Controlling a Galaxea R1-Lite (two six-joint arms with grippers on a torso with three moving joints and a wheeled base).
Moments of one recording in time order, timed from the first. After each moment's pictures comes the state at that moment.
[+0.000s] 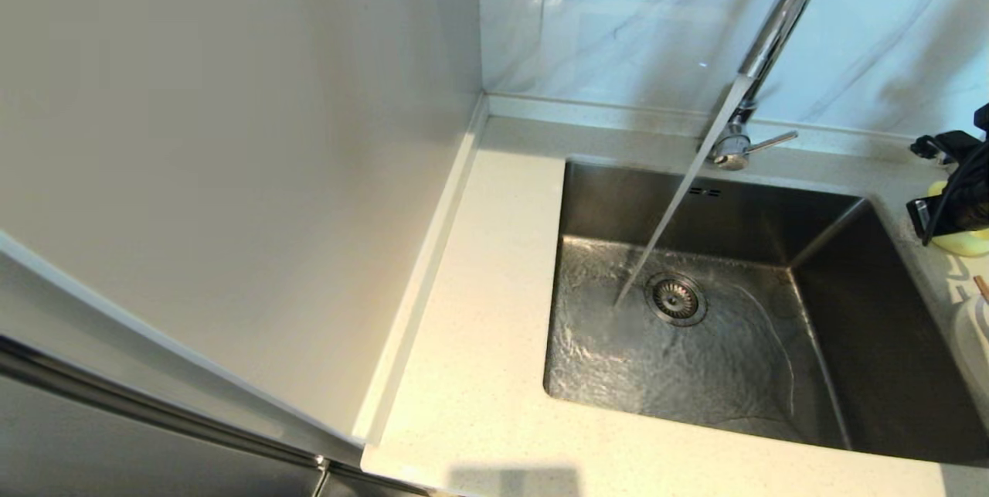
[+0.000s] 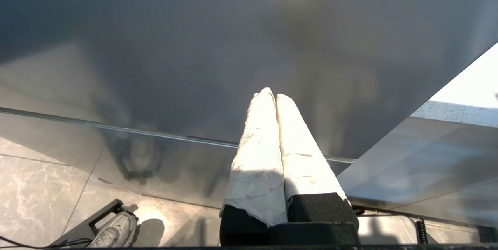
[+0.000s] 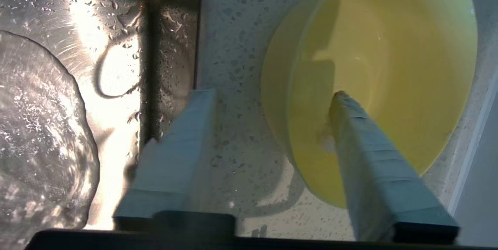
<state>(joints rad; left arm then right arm) 0.00 0.00 0.00 0.00 0.00 0.00 -0.46 2.19 -1.98 0.45 -0.10 -0.36</state>
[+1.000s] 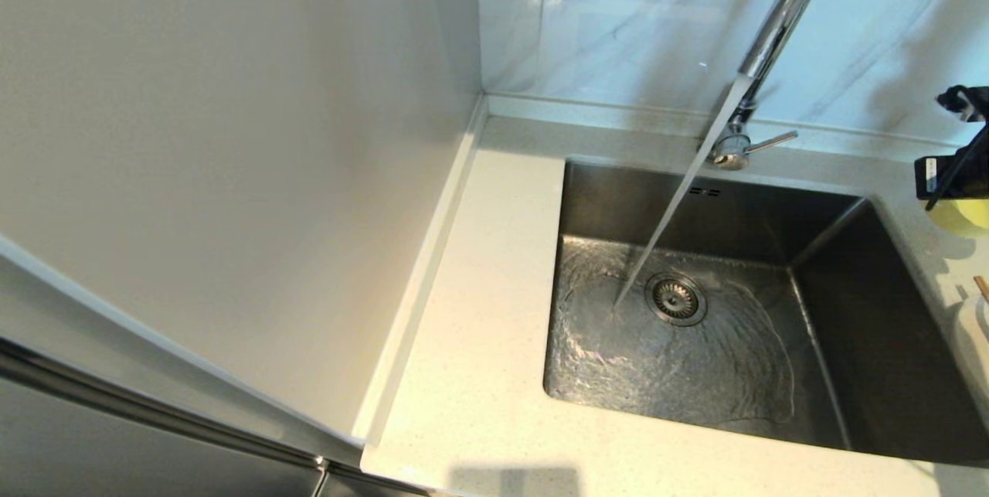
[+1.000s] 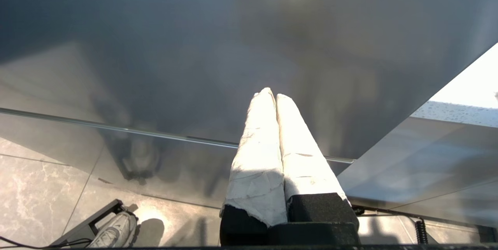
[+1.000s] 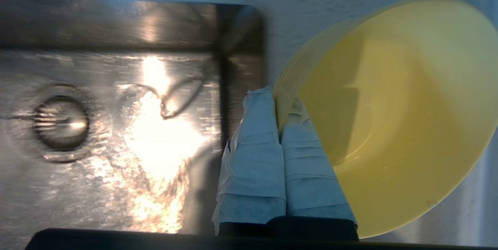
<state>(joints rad) 0.00 0.00 0.00 0.00 0.00 0.00 -0.41 2.04 -1.94 0.47 -0.01 -0.14</state>
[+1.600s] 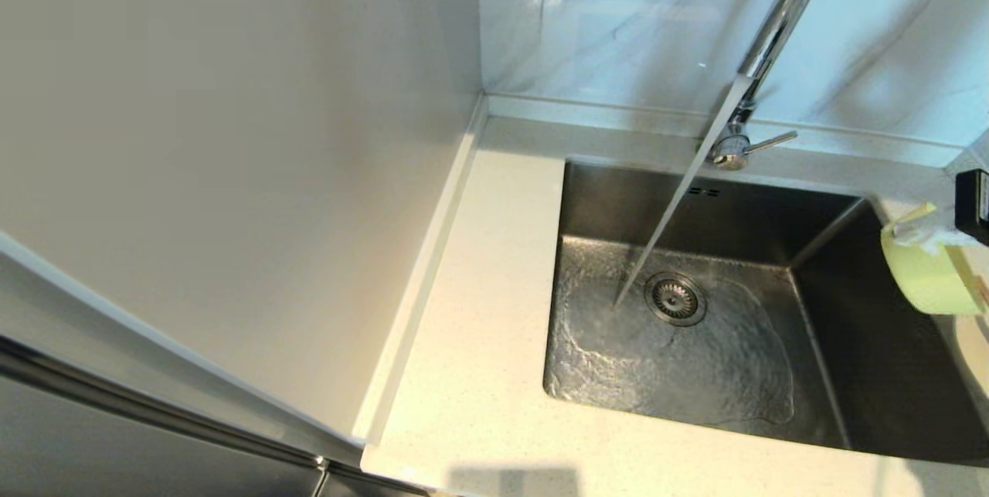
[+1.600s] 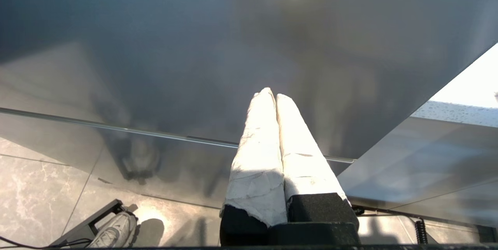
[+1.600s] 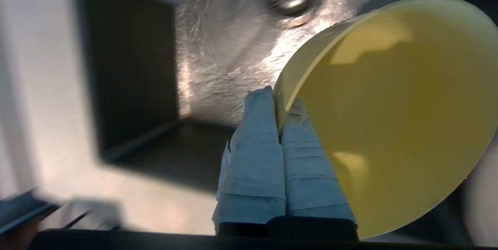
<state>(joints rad) 0.00 0.00 0.00 0.00 0.00 0.00 -0.31 1.55 -1.41 0.61 0.45 0.13</state>
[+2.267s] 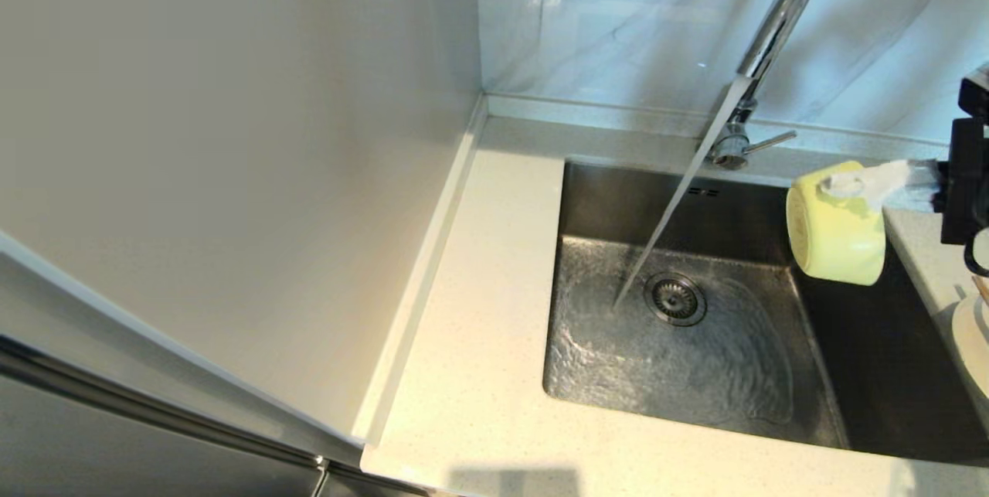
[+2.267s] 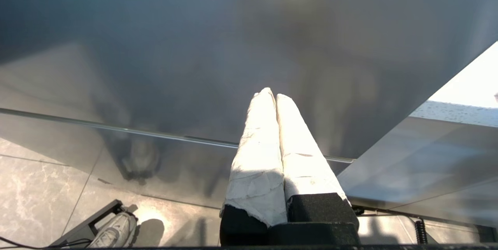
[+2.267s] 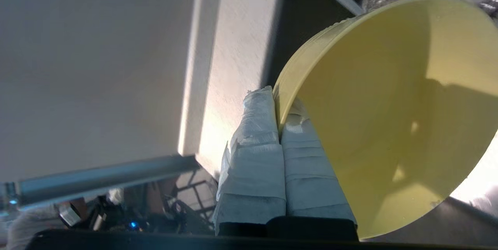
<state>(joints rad) 0.00 0.00 0.00 0.00 0.00 0.00 -0.19 1.51 -1.30 0.26 0.87 0.44</state>
